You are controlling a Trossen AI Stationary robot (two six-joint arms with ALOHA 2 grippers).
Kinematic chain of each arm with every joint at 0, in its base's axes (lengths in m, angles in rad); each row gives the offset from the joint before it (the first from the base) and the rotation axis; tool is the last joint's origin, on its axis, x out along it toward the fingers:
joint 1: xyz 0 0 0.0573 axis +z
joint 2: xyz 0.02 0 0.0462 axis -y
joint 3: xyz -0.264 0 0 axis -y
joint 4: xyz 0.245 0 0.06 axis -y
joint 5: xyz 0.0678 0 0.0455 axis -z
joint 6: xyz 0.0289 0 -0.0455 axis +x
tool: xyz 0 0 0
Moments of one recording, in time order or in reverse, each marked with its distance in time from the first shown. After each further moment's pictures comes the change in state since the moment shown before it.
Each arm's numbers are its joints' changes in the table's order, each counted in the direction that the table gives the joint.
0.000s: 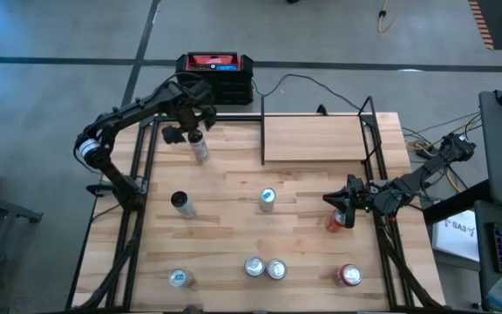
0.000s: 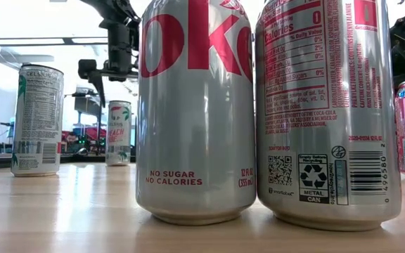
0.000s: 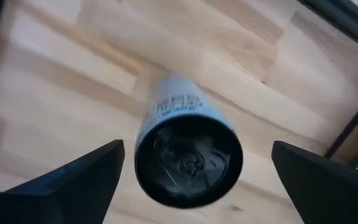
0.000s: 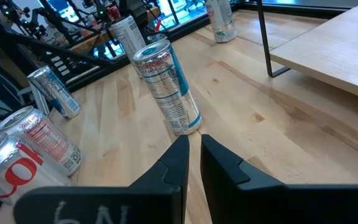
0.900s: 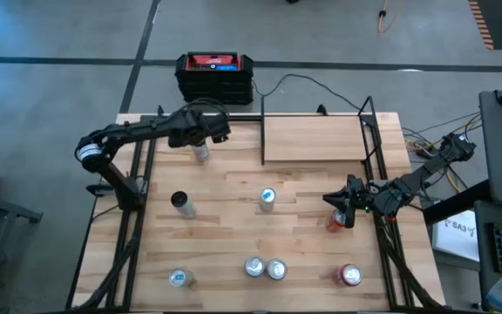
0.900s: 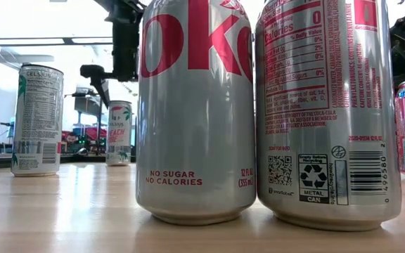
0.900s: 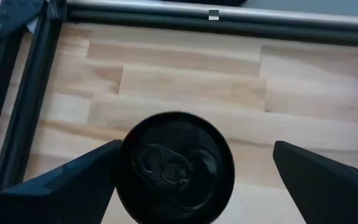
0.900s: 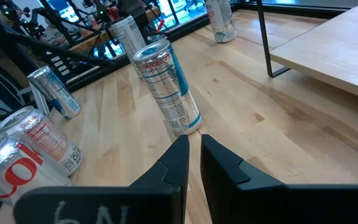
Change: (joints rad) left arm -0.280 0.020 -0.160 0.166 -0.494 0.085; right arm 0.000 0.000 0.000 0.000 0.000 0.000
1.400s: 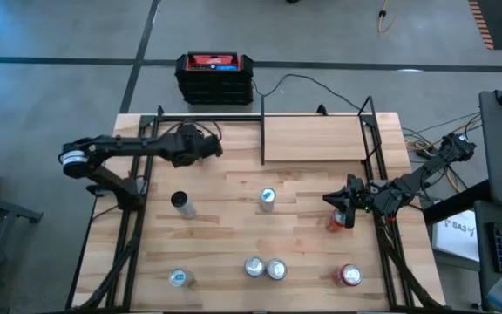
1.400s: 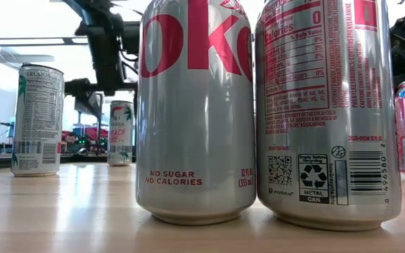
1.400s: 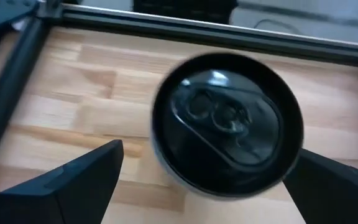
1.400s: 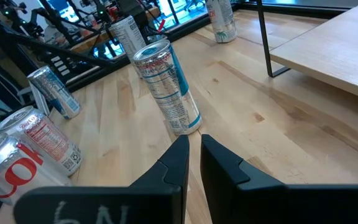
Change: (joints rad) left arm -0.099 0.154 -0.340 0.309 -0.155 -0.064; right arm 0.000 0.000 0.000 0.000 0.000 0.000
